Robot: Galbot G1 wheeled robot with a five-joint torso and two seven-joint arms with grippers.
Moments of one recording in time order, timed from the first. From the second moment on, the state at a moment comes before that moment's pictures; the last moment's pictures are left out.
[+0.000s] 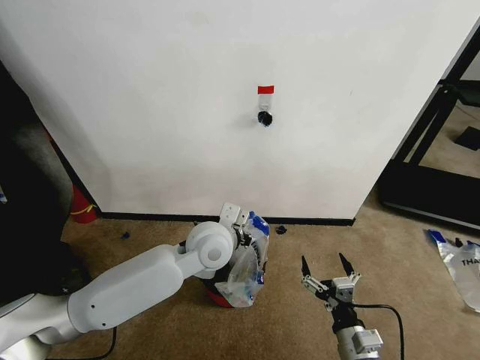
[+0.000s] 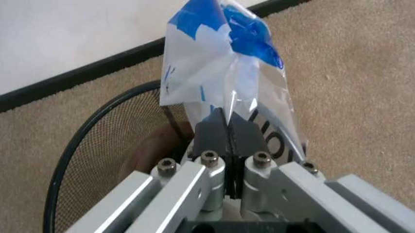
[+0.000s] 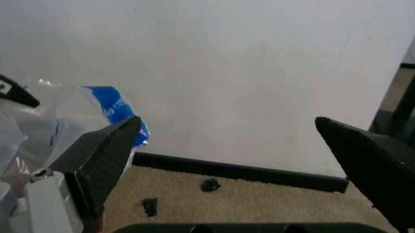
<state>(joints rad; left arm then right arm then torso) 0.39 -0.96 0.55 -1.93 -1.49 0.72 -0.95 -1.65 1.11 0.30 2.01 0.19 0.22 0.29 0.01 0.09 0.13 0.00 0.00</state>
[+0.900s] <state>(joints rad) 0.35 -0.97 0.57 -1.91 -1.49 0.72 -0.92 -1.14 0.96 -0.08 1.80 0.49 -0.02 0.18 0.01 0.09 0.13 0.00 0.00</state>
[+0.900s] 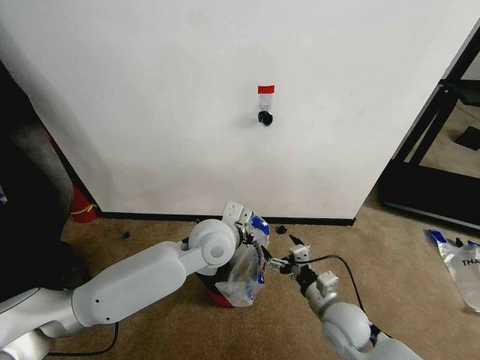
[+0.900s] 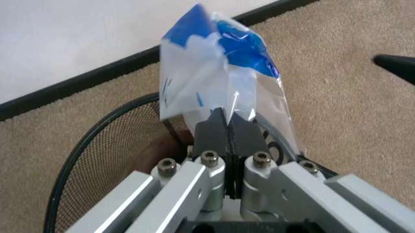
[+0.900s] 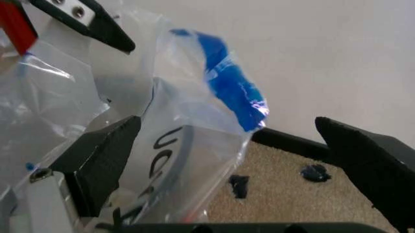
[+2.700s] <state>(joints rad) 0.42 -0.90 0.55 -1.99 -1.47 0.72 -0.91 -0.91 1.03 -0.28 1.73 0.76 -0.36 0.41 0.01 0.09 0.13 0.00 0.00</state>
